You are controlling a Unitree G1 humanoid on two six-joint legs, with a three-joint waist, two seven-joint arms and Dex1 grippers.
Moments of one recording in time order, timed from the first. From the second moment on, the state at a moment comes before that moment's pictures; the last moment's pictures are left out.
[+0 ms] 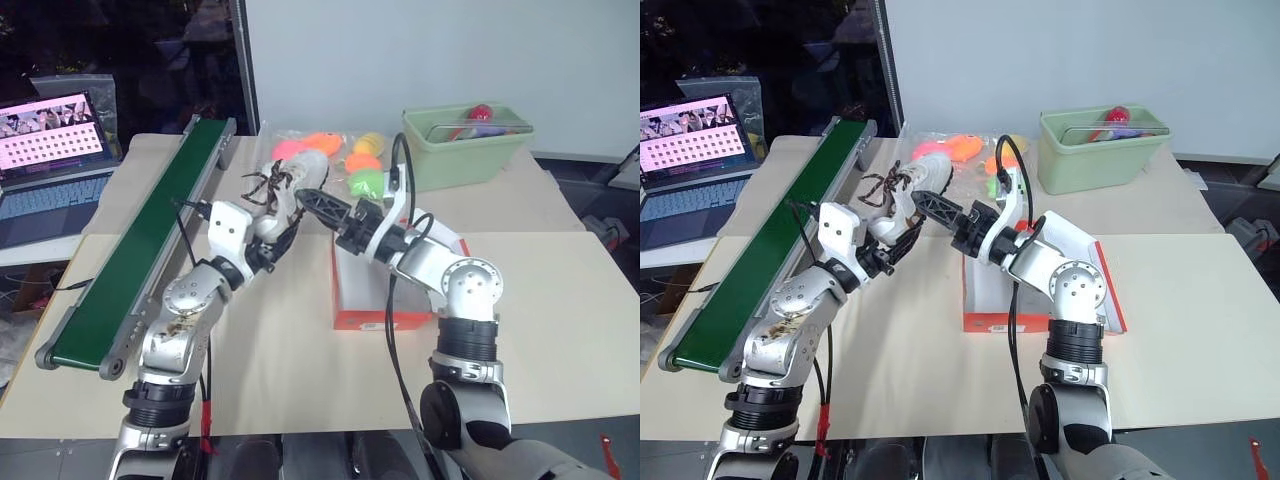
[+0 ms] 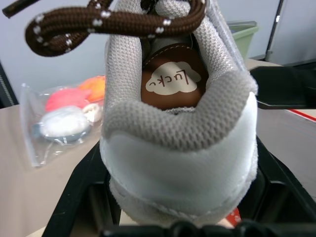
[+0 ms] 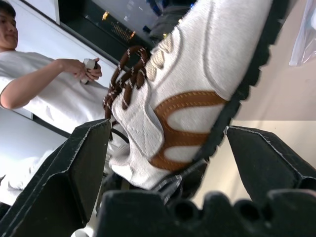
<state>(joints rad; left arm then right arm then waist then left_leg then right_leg) -0.36 0.31 0.03 -0.27 -0.27 0.43 -0.42 -0.73 0.00 -0.29 0.01 1.03 1.09 0.17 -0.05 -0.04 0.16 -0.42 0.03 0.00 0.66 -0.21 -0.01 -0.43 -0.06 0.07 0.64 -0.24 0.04</state>
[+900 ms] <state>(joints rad) -0.35 0.31 0.00 -0.43 -0.41 0.61 -0.44 -0.77 0.02 -0.29 0.08 1.02 1.01 0.16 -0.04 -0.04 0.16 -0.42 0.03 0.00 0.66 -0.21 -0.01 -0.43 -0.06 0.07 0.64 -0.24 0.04</state>
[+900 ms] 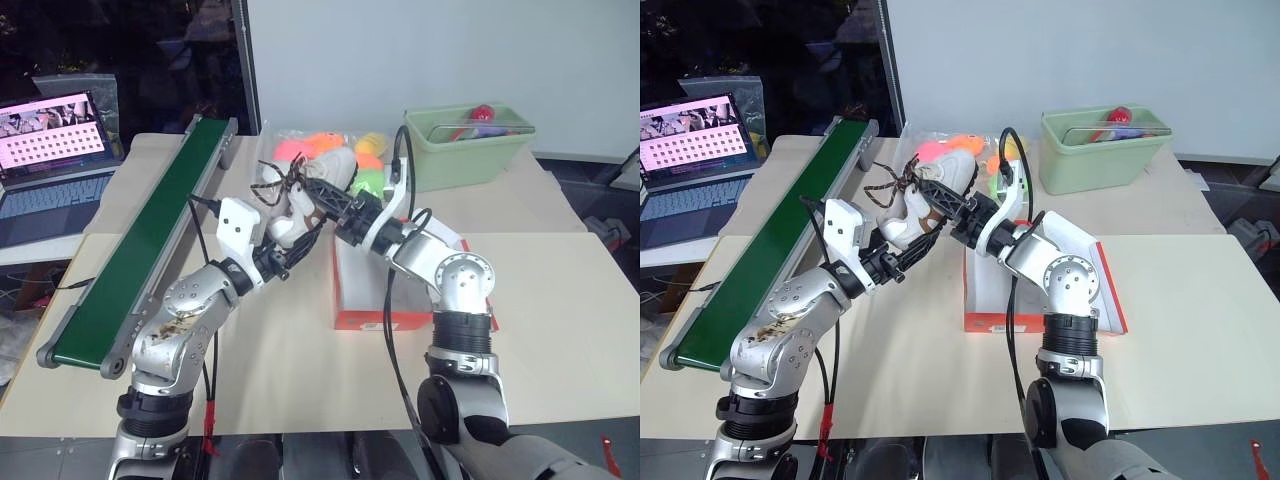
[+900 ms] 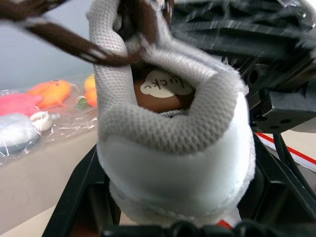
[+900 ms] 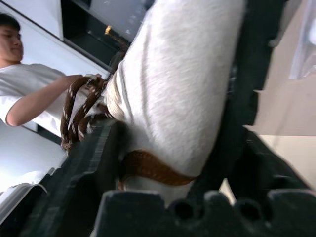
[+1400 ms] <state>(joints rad) -0.35 0.33 -0.07 -0.42 -0.35 0.57 -0.46 -0.79 0.07 -0.32 0.03 1.08 1.02 0.05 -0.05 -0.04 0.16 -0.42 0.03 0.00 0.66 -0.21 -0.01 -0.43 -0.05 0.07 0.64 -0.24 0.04</state>
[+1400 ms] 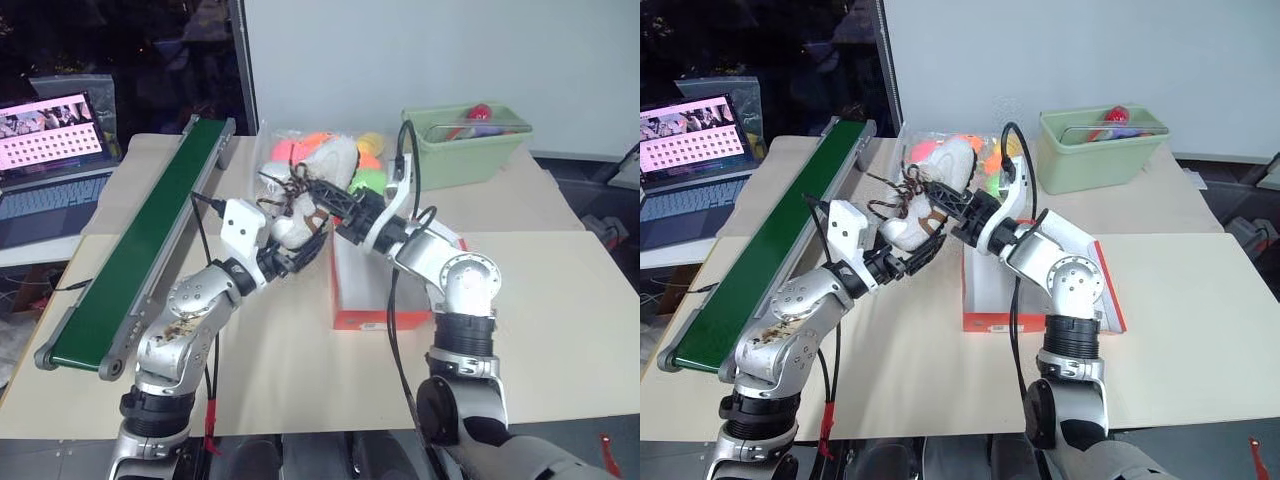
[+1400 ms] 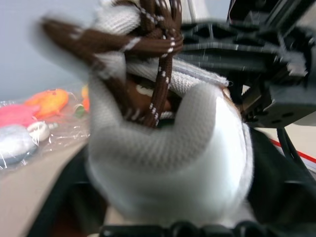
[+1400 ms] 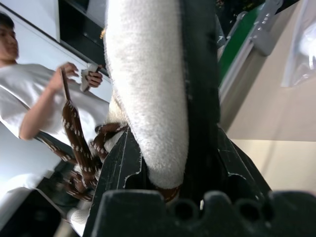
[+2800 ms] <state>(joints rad) -0.31 0.34 -0.16 -0.37 -0.29 0.50 -0.53 -1.23 -0.57 0.29 0.83 0.36 1.29 0.72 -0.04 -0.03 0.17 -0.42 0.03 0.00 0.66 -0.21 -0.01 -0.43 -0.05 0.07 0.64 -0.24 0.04</state>
